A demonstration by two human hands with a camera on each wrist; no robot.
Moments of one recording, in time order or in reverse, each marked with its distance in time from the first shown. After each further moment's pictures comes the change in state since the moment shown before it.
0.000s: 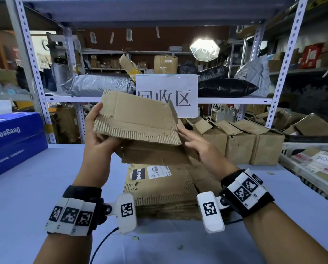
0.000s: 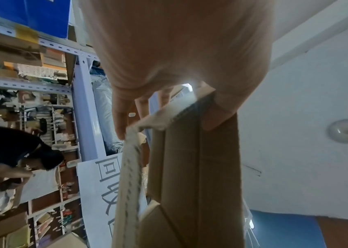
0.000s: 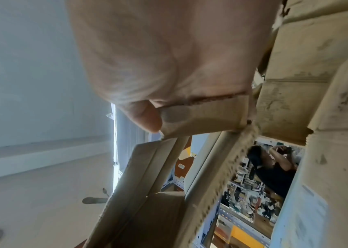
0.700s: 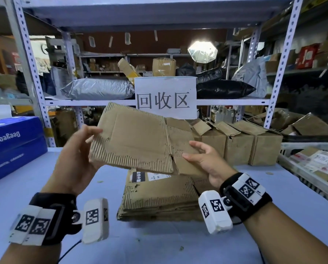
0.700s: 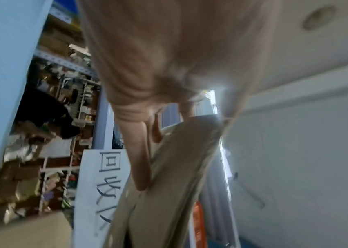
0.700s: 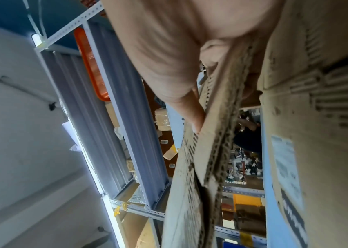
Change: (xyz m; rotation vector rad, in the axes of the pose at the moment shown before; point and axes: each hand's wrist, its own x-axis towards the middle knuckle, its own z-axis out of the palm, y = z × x) left_hand 0.002 0.018 -0.038 -0.259 -0.038 -0.389; right_hand 0.006 0.032 0.001 0.346 0.386 0.313
